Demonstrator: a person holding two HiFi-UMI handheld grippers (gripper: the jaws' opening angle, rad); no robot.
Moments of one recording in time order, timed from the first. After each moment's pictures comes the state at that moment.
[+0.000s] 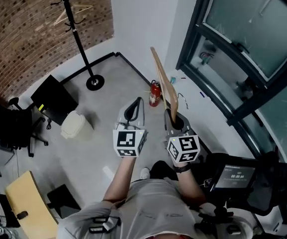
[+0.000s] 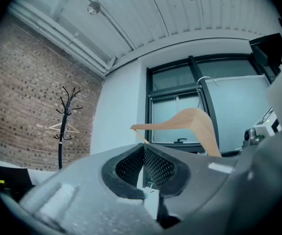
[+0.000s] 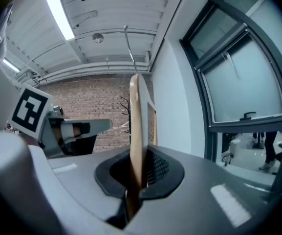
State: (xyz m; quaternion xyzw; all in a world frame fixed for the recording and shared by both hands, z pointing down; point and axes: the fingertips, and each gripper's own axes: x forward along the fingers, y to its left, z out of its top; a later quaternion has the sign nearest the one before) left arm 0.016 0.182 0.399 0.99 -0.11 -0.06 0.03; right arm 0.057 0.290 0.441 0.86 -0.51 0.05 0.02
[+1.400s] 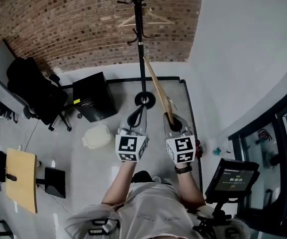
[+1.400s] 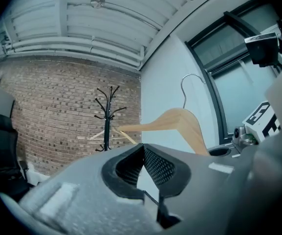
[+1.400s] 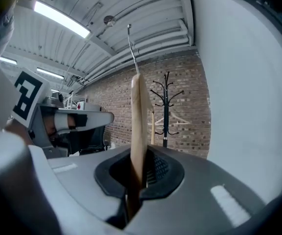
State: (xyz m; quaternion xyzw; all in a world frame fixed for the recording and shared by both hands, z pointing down) left arm 0.169 -0.203 0.408 0.93 -0.37 -0.02 0.00; right arm 0.246 -0.160 0.459 0.65 -0.76 0.04 0.08
